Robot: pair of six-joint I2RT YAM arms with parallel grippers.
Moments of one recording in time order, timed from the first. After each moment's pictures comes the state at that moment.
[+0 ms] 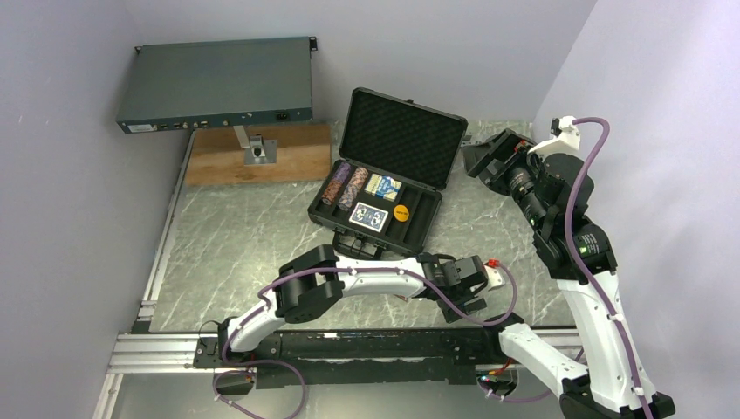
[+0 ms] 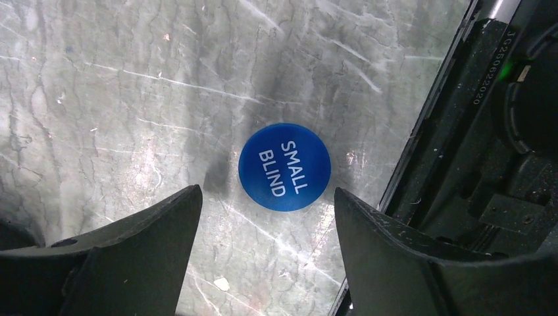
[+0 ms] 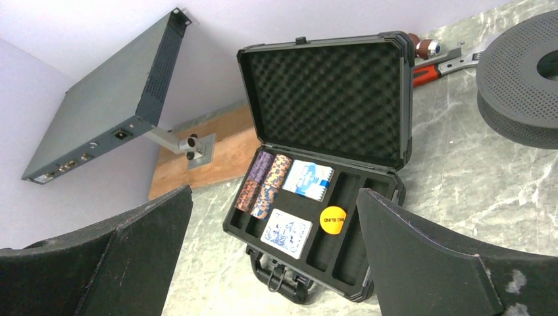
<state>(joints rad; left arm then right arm) -1.36 2.26 1.80 -0.51 -0.05 -0.07 0.30 0.86 1.31 -0.60 0.12 0.60</state>
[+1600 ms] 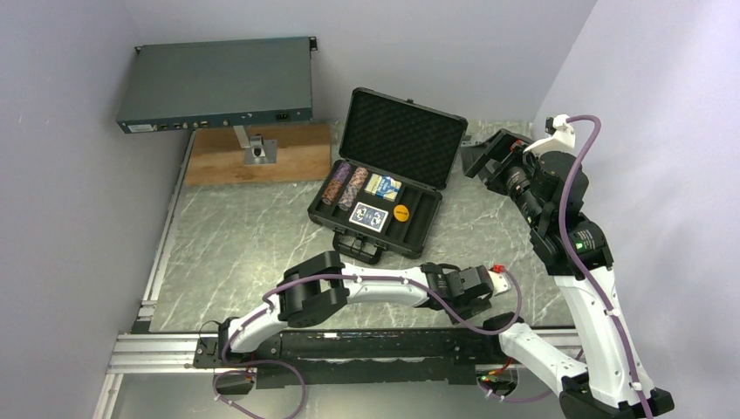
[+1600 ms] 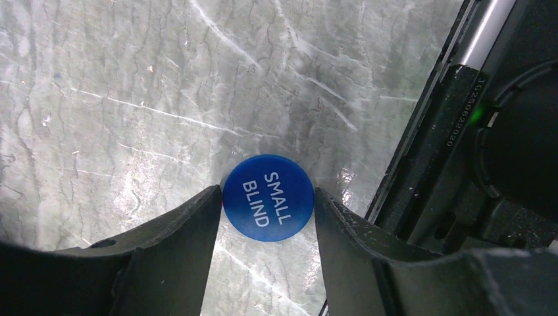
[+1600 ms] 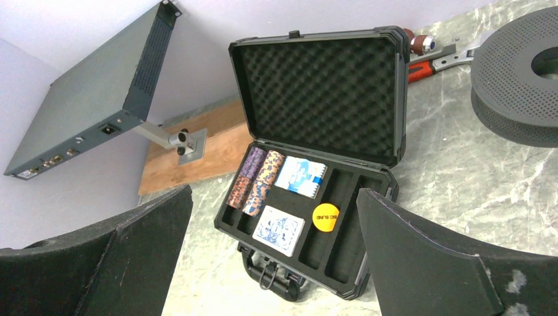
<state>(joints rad) -1.40 2.28 1.80 -0.43 -0.12 -0.12 0.30 0.88 1.30 -0.60 0.12 0.58</state>
